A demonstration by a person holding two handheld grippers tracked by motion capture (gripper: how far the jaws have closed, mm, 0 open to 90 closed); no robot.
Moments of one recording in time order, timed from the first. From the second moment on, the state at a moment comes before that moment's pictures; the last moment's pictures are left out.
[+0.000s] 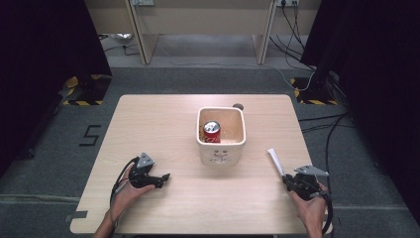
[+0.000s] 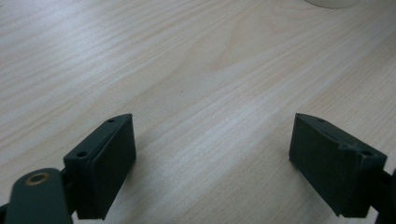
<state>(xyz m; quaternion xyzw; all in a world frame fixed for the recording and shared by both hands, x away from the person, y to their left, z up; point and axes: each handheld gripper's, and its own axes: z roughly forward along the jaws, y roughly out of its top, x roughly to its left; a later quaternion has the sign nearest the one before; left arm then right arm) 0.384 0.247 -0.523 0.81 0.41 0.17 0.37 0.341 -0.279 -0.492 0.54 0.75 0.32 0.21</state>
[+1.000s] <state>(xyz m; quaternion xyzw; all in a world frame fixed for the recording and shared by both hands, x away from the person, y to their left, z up) 0.384 0.248 -0.523 0.82 0.41 0.17 0.37 0.365 -0.261 -0.406 0.48 0.74 0.40 0.26</state>
